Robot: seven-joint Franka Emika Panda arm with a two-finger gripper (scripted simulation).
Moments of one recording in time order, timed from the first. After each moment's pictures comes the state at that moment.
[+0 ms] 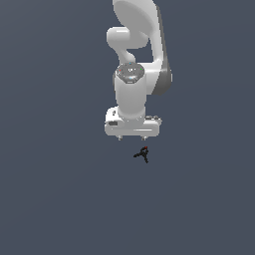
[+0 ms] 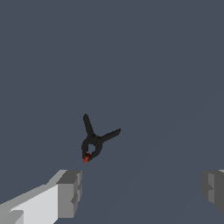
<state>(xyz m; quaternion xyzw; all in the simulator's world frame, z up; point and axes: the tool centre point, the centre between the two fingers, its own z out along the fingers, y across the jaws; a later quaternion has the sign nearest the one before) 0.004 0.019 0.161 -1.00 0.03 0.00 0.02</state>
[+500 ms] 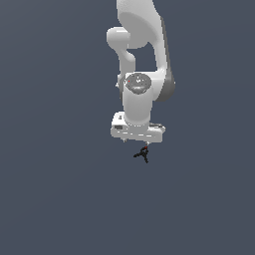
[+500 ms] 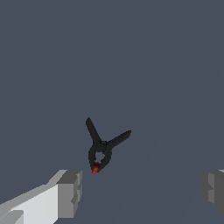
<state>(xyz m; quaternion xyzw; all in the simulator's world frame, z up) 0.005 0.037 0.133 -1.00 0.09 0.00 0.02</state>
